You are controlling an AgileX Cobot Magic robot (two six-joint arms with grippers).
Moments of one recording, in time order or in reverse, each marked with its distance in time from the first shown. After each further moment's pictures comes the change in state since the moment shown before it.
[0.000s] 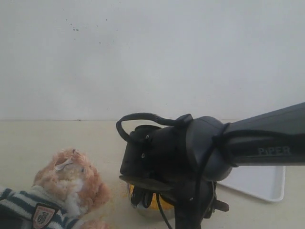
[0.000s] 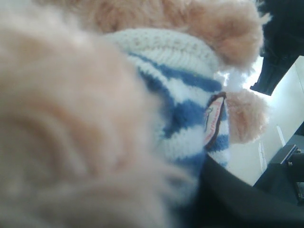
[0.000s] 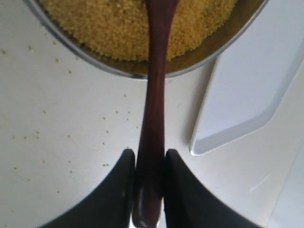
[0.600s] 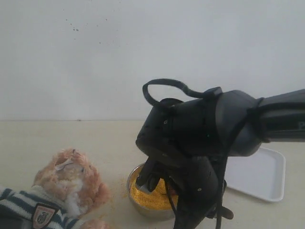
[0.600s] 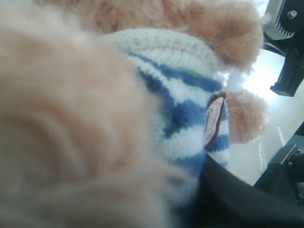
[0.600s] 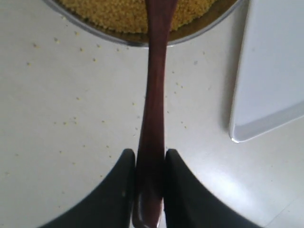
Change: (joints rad) left arm 0.000 0.000 0.000 0.000 0.000 0.000; right arm -0.063 -0.086 0.000 0.185 0.000 0.005
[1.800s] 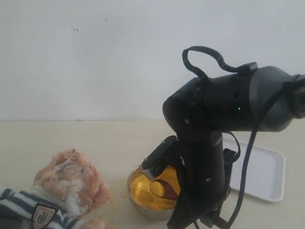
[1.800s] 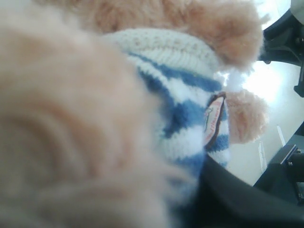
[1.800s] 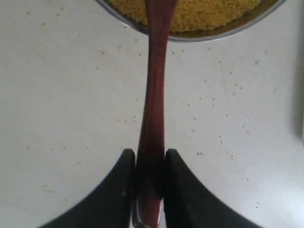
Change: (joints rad) left arm 0.000 0.000 0.000 0.000 0.000 0.000; right arm -0.109 -0.055 0.000 0.285 -0.046 -0.131
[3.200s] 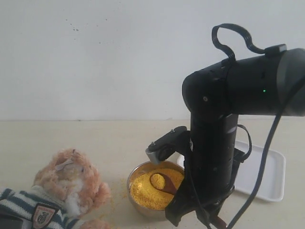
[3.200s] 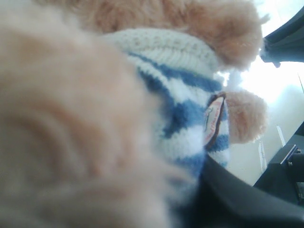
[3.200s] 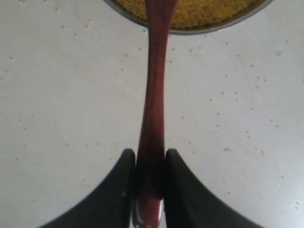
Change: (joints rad) left arm 0.000 0.000 0.000 0.000 0.000 0.000; right arm -0.064 -0.055 0.000 0.157 -0.001 -0.031
